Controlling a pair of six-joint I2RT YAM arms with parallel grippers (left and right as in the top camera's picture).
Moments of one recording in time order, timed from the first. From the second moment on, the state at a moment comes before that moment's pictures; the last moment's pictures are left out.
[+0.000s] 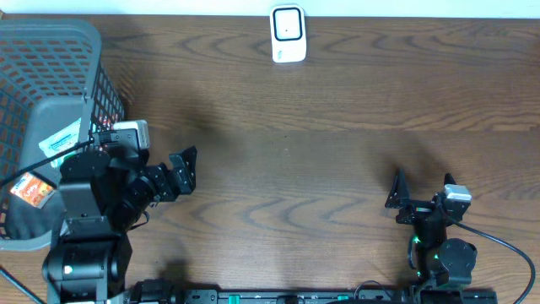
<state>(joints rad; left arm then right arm) 0.04 0.76 0.95 -0.80 0.31 -0.23 -0.03 0.01 0.01 -0.07 0.02 0.17</state>
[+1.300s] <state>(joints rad) 0.61 1.57 2.03 -1.52 -0.06 -0.30 -0.03 0.01 0.01 -0.07 0.02 0.17</state>
